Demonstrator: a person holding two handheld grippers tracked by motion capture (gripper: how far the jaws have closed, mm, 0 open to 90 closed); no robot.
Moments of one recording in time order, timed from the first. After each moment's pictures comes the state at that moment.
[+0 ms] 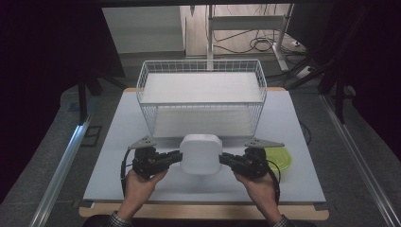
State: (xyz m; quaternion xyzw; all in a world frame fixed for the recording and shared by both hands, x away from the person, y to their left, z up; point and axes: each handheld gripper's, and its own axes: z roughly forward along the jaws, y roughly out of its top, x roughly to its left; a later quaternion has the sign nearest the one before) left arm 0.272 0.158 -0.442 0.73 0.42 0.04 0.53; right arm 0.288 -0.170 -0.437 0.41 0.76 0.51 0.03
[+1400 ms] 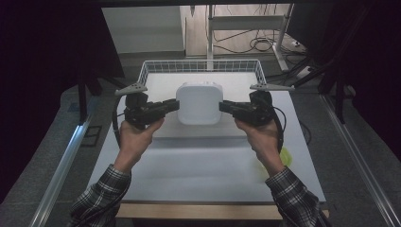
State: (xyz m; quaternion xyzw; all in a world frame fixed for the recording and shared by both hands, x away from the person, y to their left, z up) left arm 0.340 0.168 -0.329 0.70 0.41 0.10 0.57; right arm 0.363 -0.158 -0.319 0.37 0.74 0.56 0.07
